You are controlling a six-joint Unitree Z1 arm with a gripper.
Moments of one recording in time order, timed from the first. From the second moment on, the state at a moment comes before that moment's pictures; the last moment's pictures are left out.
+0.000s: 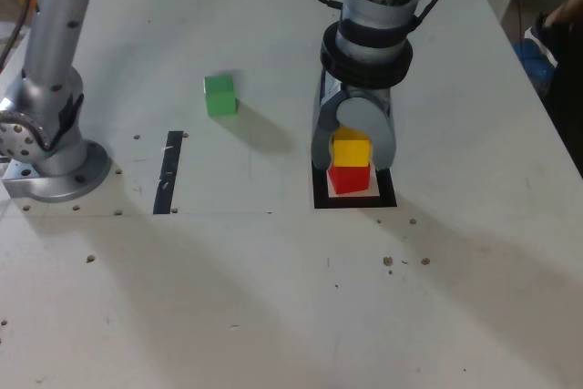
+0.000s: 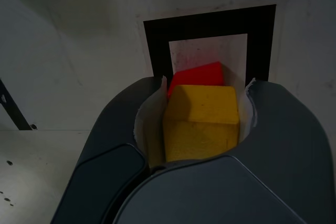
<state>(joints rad) -0.12 2.06 -1.57 1.20 0.06 -0.05</state>
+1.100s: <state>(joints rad) 0.14 1.64 -1.25 1.26 0.18 0.14</state>
